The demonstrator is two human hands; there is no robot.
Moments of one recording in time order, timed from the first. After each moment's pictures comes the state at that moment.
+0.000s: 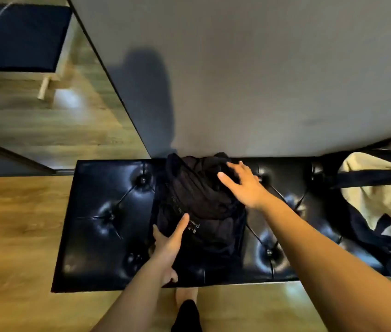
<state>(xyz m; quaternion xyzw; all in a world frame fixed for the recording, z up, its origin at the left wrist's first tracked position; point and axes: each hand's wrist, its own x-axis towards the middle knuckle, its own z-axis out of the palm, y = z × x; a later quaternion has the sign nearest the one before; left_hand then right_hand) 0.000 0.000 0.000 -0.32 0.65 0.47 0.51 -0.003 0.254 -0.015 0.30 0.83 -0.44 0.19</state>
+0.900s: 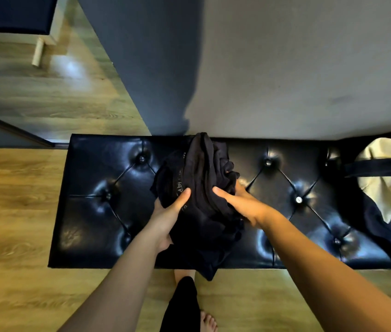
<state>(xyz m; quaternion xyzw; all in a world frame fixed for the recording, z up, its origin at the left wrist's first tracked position) -0.031 0.009 -0.024 -0.31 0.63 0.52 0.49 0.036 0.214 -0.064 0.37 0.61 -0.66 0.25</state>
